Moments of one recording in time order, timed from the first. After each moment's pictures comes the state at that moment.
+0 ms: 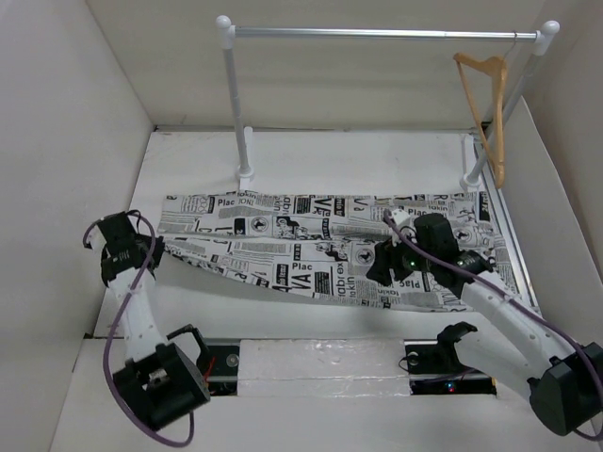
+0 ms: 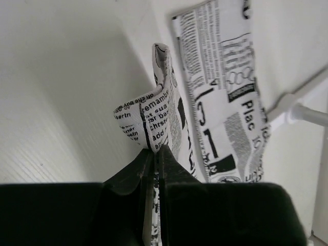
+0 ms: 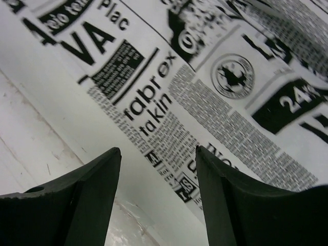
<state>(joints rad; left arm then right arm) 0.49 1.01 0.70 -0.59 0.02 -0.86 0.47 0.92 0.62 -0.44 -0.43 0.07</state>
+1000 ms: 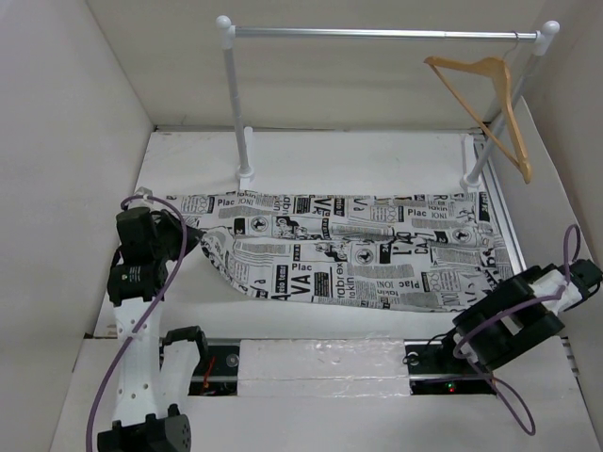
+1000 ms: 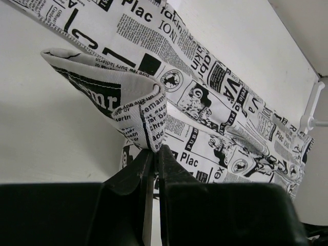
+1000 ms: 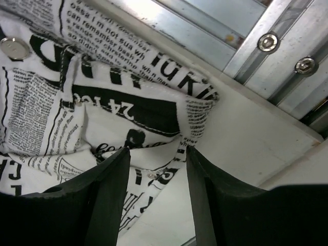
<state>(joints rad) 0.17 0.72 0.85 -0.75 0.24 -0.62 -1.08 1.18 0.65 -0.67 -0.30 0.13</state>
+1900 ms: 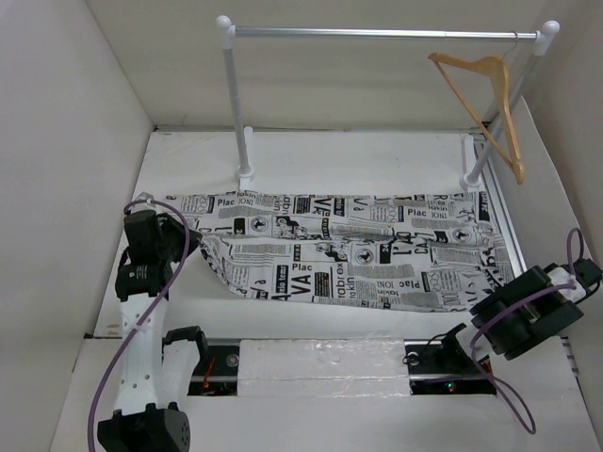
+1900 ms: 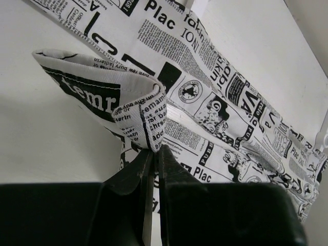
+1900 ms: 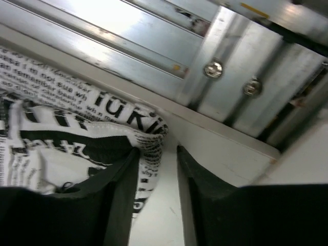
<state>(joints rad) 0.16 0.73 0.75 -0.64 0.19 -0.63 -1.10 1.33 0.66 -0.57 -0.13 0.16</state>
